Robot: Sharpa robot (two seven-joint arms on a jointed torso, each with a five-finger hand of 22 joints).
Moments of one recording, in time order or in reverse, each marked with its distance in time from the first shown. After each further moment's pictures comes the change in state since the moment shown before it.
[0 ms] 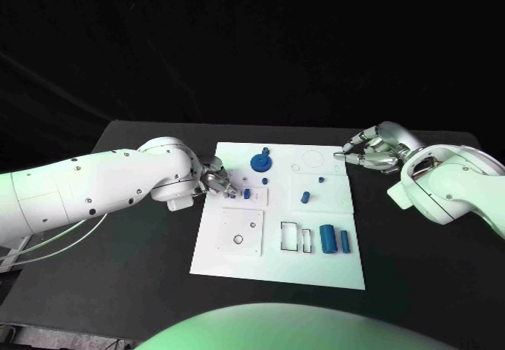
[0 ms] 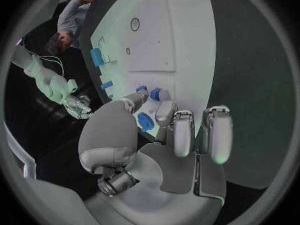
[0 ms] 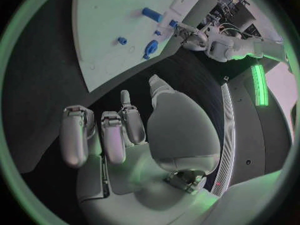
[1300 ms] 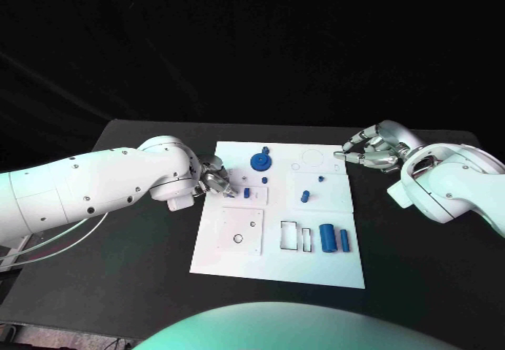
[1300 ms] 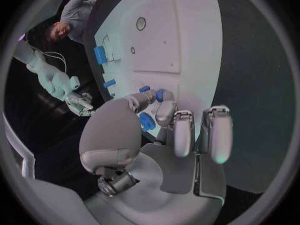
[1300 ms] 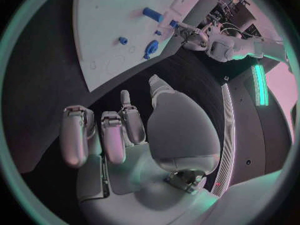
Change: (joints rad) left arm -0.002 -0.004 0.003 0.004 0.040 -0.005 0.010; left_hand 0.124 0.053 0.194 -0.048 -0.001 -0.019 0.003 0.019 0.012 -0.004 -0.004 0.000 -0.004 0.000 0.000 0.000 0.000 0.000 0.000 0.000 -0.004 0.000; right arm 0.000 0.000 0.000 -0.002 0.000 0.001 -0.001; right_hand 0.000 0.000 0.000 0.000 0.004 0.000 0.000 0.000 0.001 0.000 0.000 0.000 0.000 0.000 0.000 0.000 0.000 0.000 0.000 0.000 0.000 0.000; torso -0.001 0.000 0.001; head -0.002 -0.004
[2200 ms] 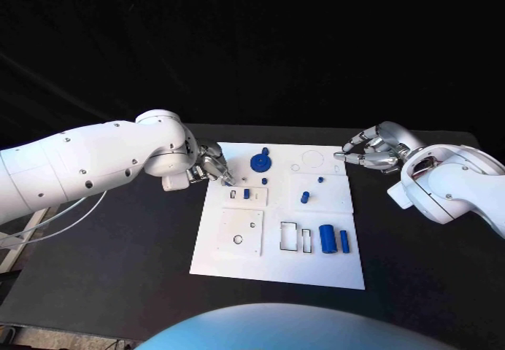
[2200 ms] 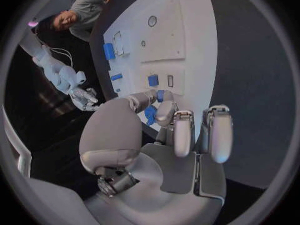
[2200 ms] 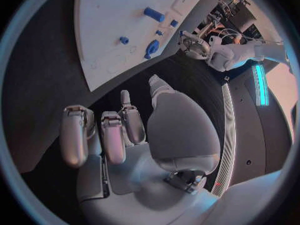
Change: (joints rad) left arm 0.086 0.037 0.025 -0.095 0.095 0.200 -0.024; left_hand 0.006 0.006 0.006 0.005 0.004 -0.007 0.003 0.010 0.008 0.002 0.002 -0.006 -0.017 0.000 0.000 0.000 0.000 0.000 0.000 0.000 -0.015 0.000; right arm 0.000 0.002 0.000 -0.004 0.000 0.000 -0.001; right_hand 0.000 0.000 0.000 0.000 0.004 0.000 0.000 0.000 0.000 0.000 0.000 0.000 0.000 0.000 0.000 0.000 0.000 0.000 0.000 0.000 -0.005 0.000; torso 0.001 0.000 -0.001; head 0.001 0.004
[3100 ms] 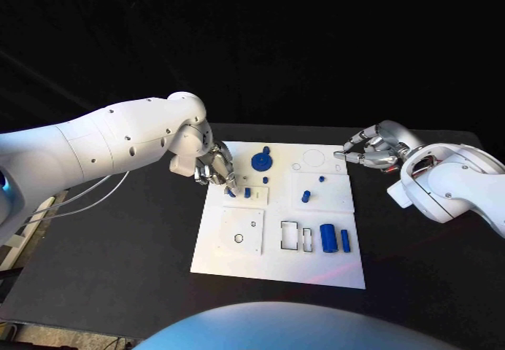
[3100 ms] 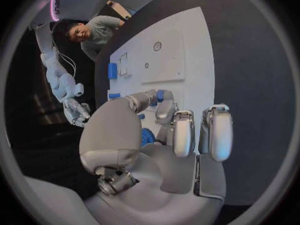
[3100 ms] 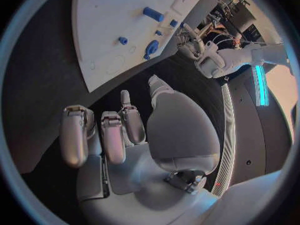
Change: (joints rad) left arm 0.061 0.199 -0.064 -0.287 0.160 0.398 -0.067; left_hand -0.007 0.001 -0.007 -0.007 0.006 0.004 0.005 -0.004 -0.007 -0.006 0.012 -0.011 -0.007 0.004 0.003 0.000 0.000 0.000 0.000 0.007 -0.008 0.000; right arm 0.000 0.008 0.000 -0.003 0.000 0.001 -0.001; right_hand 0.004 0.004 -0.003 -0.003 0.006 0.000 0.000 0.000 0.001 0.000 0.000 0.000 0.000 0.000 0.000 0.000 0.000 0.000 0.000 0.000 0.000 0.001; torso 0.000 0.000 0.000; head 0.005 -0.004
